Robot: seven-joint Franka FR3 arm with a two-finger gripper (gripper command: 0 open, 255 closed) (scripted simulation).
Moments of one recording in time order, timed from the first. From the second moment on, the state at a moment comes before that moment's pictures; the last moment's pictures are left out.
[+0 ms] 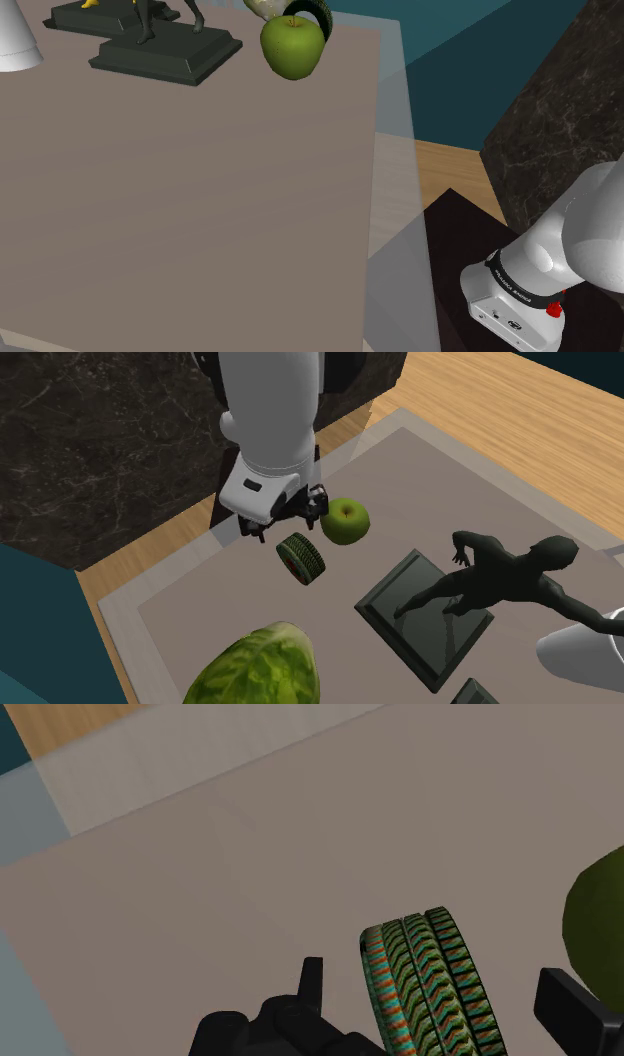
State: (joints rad) arm 0.15 0.12 0.13 -1.27 -0.06 1.40 -0.03
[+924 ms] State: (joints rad) arm 0.14 0.09 0.13 -1.41 -0.06 1.51 -0.03
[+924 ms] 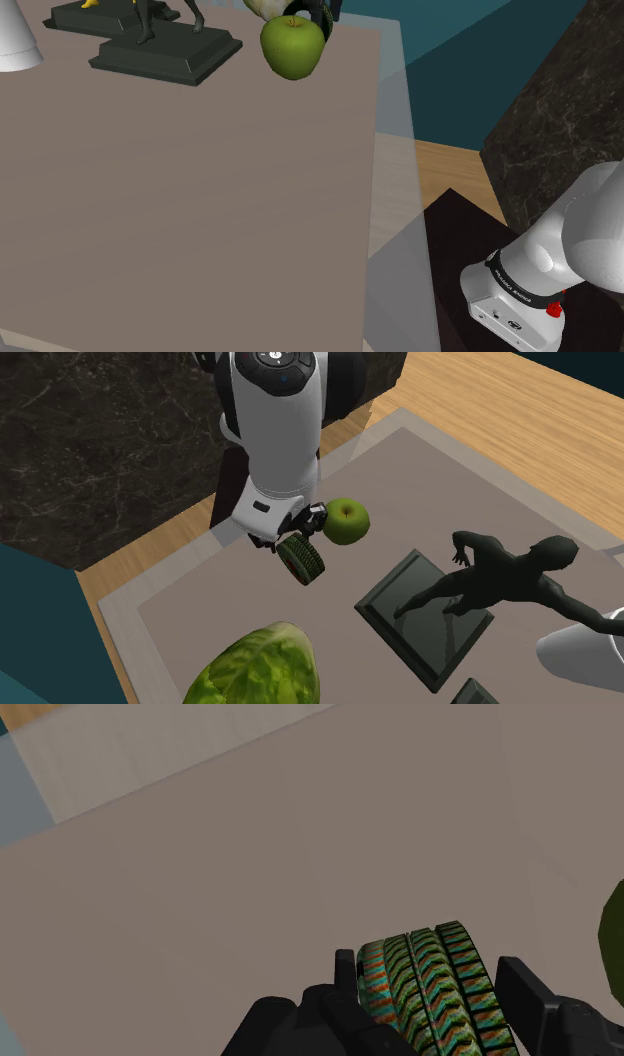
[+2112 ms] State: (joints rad) arm 0.16 0.21 0.14 -1.07 -0.08 1.29 -0.03
